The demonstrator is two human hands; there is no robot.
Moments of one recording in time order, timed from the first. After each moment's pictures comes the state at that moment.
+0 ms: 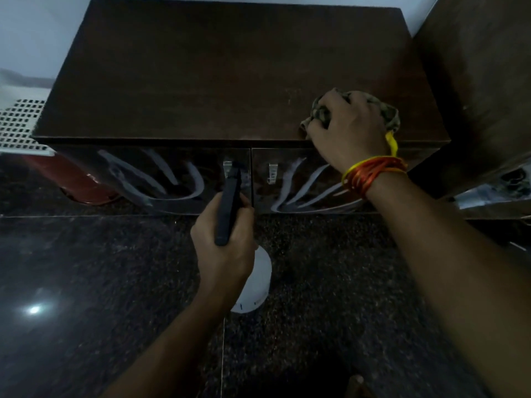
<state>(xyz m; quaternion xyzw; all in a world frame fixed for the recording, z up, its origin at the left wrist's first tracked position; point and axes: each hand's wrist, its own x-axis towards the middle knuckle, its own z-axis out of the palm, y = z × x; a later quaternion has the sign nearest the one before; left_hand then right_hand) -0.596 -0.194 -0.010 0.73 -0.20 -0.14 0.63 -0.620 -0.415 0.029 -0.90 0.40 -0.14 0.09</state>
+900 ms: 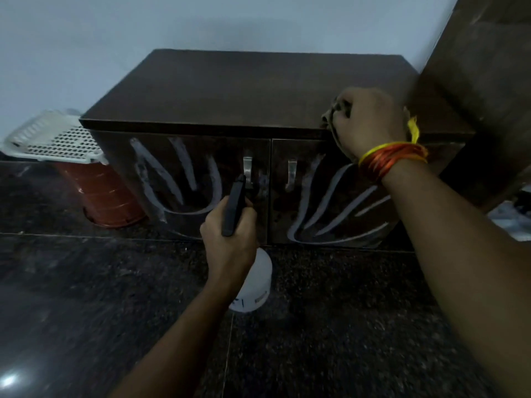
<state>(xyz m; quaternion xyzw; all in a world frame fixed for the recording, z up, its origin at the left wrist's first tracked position) -0.587 -0.182 -0.105 0.70 -0.24 -0.03 0.67 -0.630 -0.402 0.016 -0.90 0.34 -0.28 0.04</state>
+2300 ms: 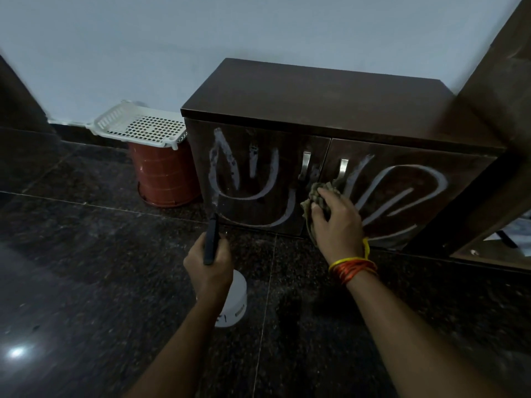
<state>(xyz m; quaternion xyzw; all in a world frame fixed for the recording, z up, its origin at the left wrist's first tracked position) -0.565 -0.041 -0.156 0.77 -0.03 0.01 0.63 -0.649 -0.221 -0.091 -0.86 0.34 -0.31 0.25</state>
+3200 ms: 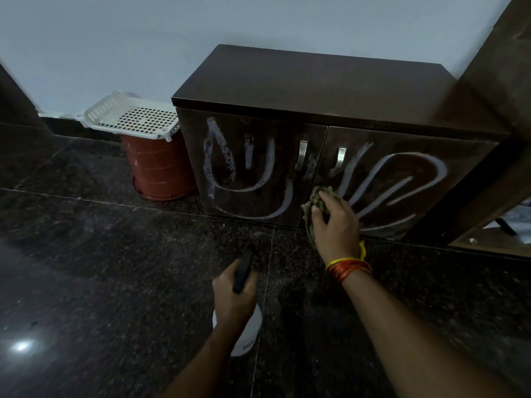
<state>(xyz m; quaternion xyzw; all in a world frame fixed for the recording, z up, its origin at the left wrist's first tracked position) -0.615 -0.040 -0.208 0.79 -0.15 -0.10 0.59 -0.657 -0.223 -0.120 -0.84 0.37 -0.29 0.27</state>
